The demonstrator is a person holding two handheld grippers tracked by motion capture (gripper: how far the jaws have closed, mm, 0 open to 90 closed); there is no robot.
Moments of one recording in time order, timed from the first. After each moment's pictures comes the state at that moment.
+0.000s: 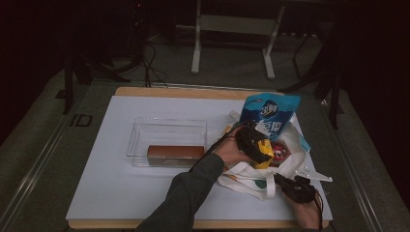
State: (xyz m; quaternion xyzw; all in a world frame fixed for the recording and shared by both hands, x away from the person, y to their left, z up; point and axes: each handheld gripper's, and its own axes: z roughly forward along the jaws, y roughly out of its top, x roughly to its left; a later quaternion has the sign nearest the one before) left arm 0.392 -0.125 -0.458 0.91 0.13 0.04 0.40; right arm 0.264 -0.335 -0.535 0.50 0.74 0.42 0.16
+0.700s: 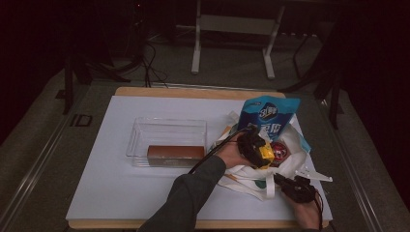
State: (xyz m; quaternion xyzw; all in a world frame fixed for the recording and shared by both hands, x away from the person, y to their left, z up) left arm 0.387 -0.131 -0.472 0.92 0.12 0.04 0.37; right arm 0.264 -0.335 -0.536 0.50 0.74 0.43 0.16
